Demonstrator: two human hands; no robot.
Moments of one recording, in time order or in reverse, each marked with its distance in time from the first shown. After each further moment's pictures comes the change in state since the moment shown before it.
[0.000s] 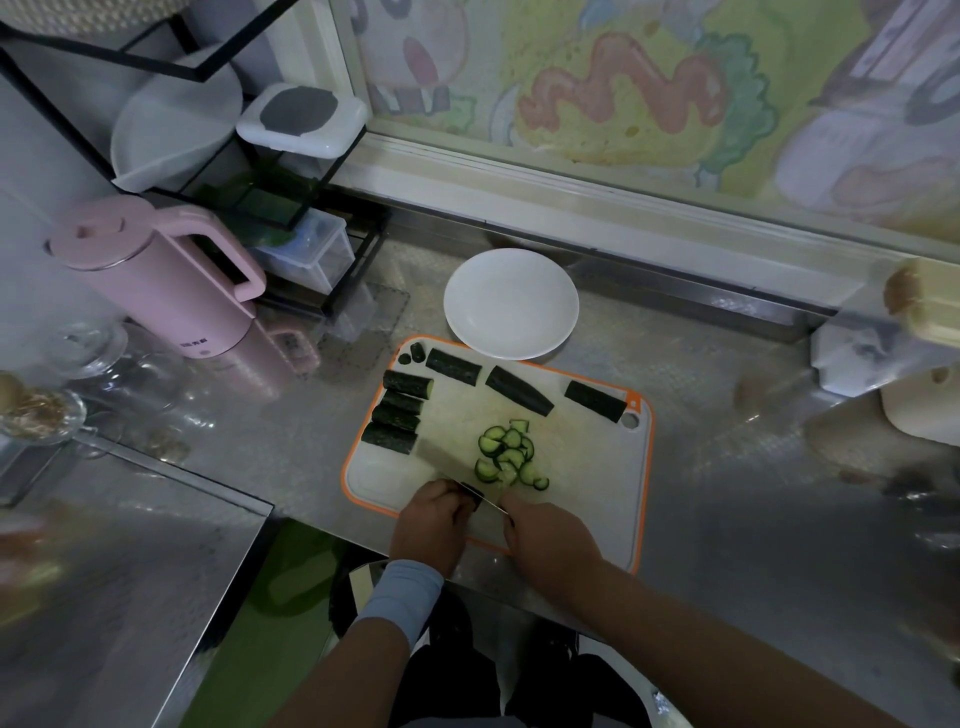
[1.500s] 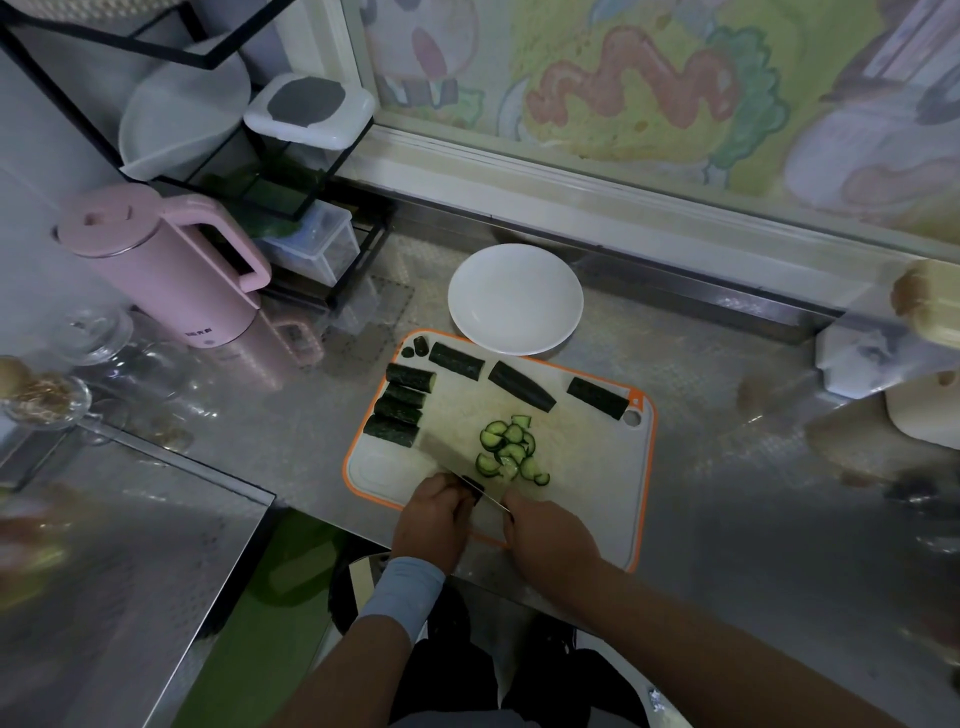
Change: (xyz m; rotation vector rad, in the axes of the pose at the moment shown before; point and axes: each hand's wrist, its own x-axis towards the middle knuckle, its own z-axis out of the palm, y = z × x) left_hand -0.004 0.007 0.001 -0.053 0.079 -0.014; right_hand -0.003 -0.003 0.000 0.033 -0.044 0.052
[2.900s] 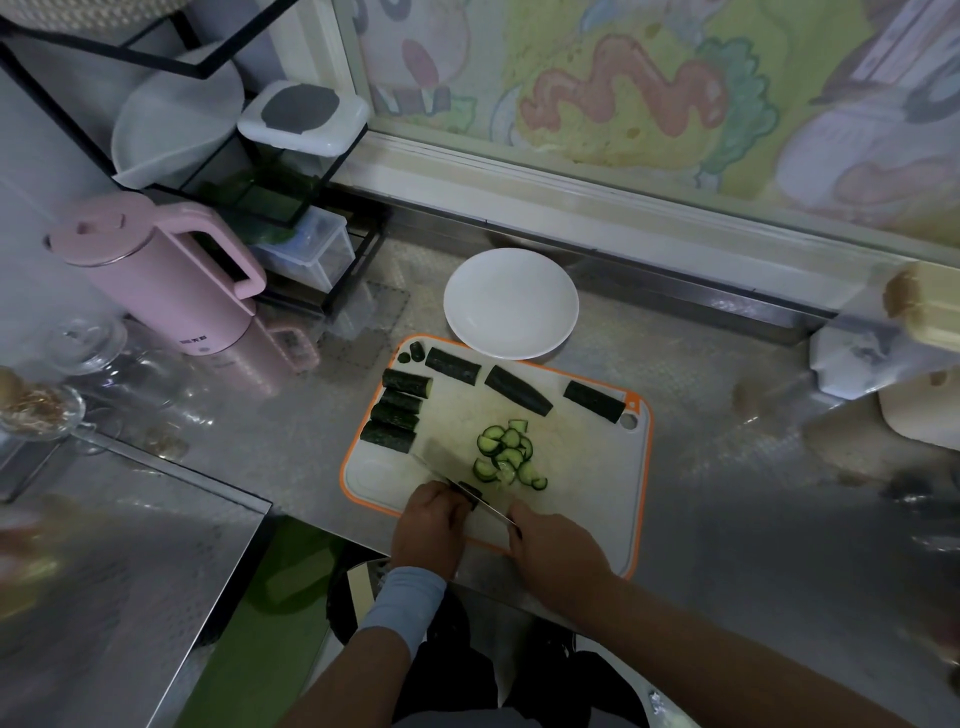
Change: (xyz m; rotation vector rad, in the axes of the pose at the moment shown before) left_hand -0.001 -0.003 0.004 0.017 -0.078 -0.141; right_hand -0.013 0.004 -0.003 -0.057 0.071 -0.026
